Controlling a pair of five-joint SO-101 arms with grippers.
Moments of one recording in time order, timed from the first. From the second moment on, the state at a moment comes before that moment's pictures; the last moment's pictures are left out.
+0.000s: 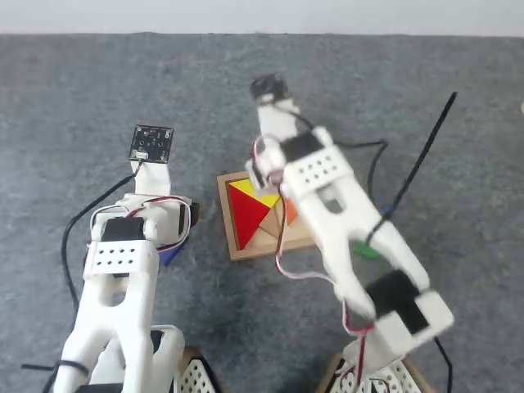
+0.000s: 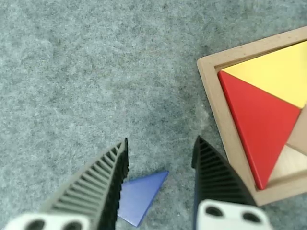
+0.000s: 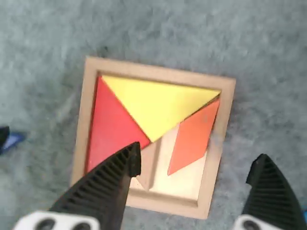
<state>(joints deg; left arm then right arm) -9.5 -36.0 60.0 49.9 -2.9 -32.4 3.0 10.7 63.5 -9.3</state>
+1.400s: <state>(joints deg) -9.5 -36.0 60.0 49.9 -3.0 -36.0 9.3 20.7 55.6 -6.7</state>
